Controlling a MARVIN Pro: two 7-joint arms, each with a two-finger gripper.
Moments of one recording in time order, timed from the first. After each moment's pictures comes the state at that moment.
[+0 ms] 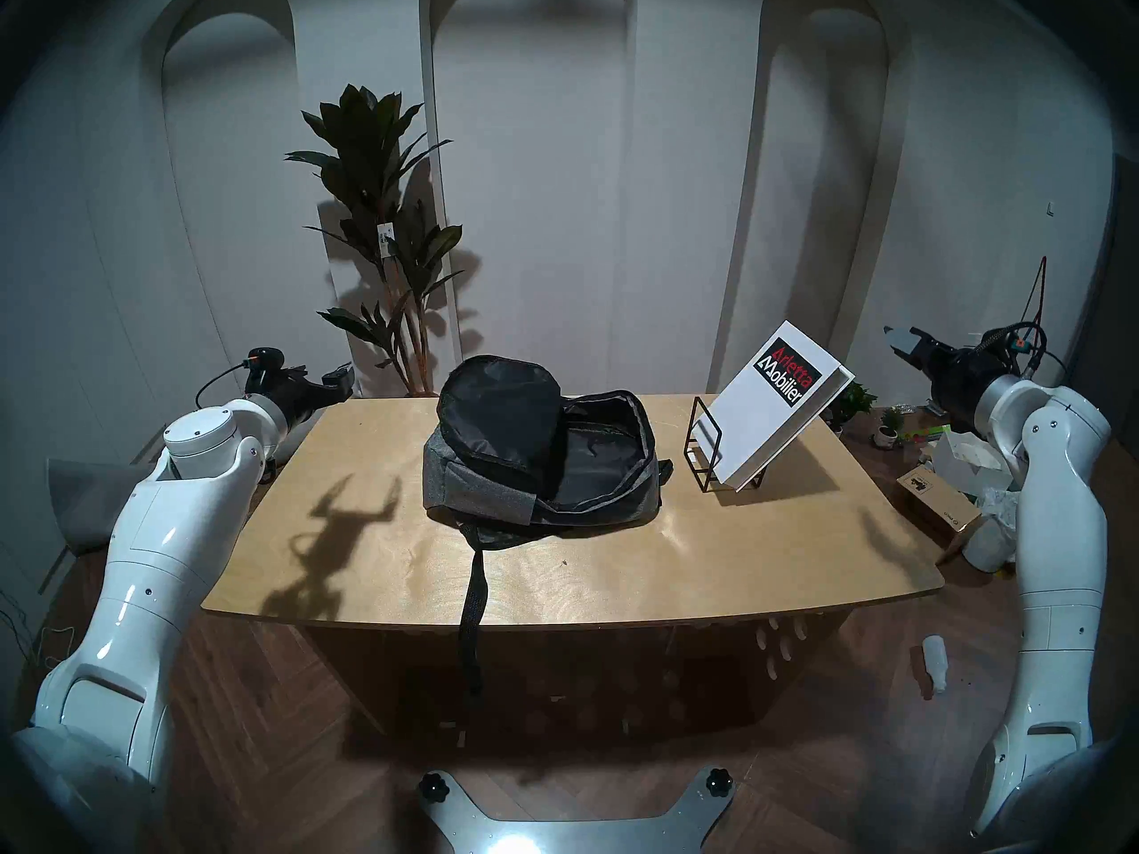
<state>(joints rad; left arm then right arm) 1.15 -0.90 -1.50 -1.29 -0.68 0.21 -0.23 -1.35 -1.06 2.02 -1.70 0.97 0.78 0.02</state>
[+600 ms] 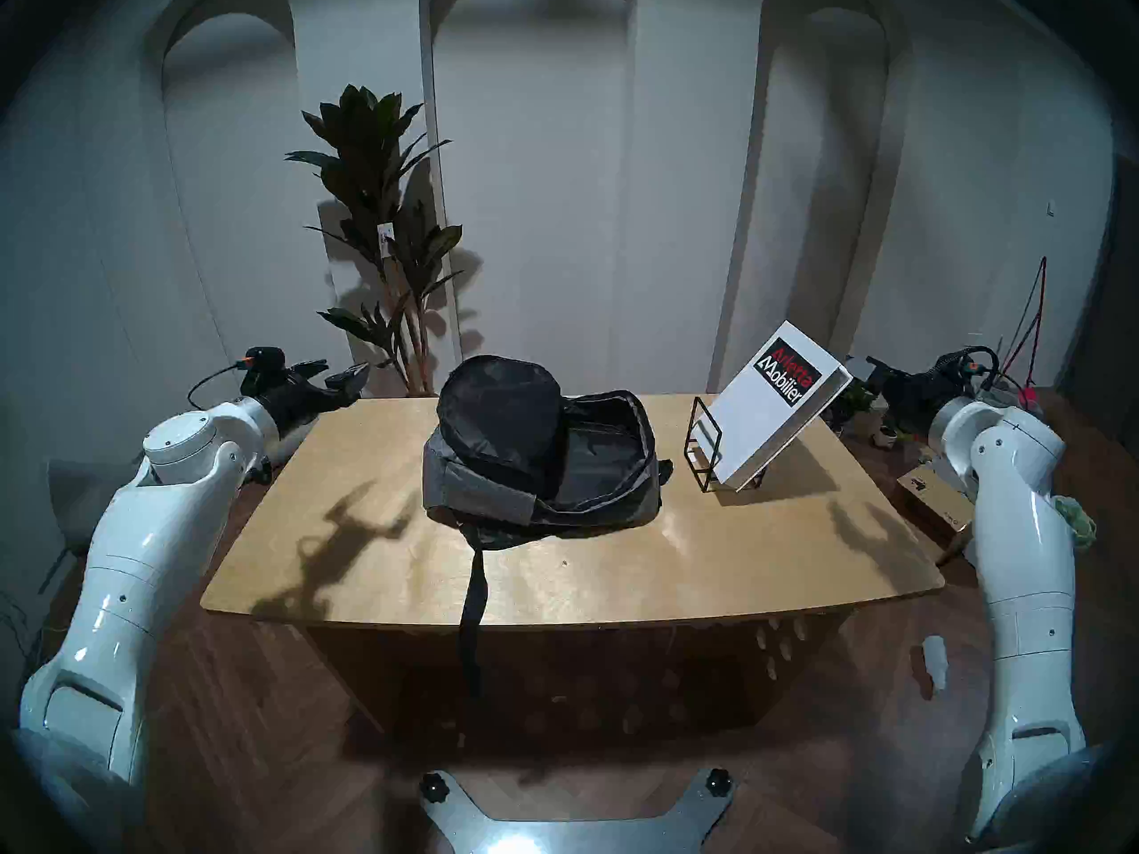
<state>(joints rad) 1.21 -0.84 -1.50 -1.33 -0.73 0.17 -0.40 -1.34 -1.08 1.88 -1.64 0.88 0.65 0.06</state>
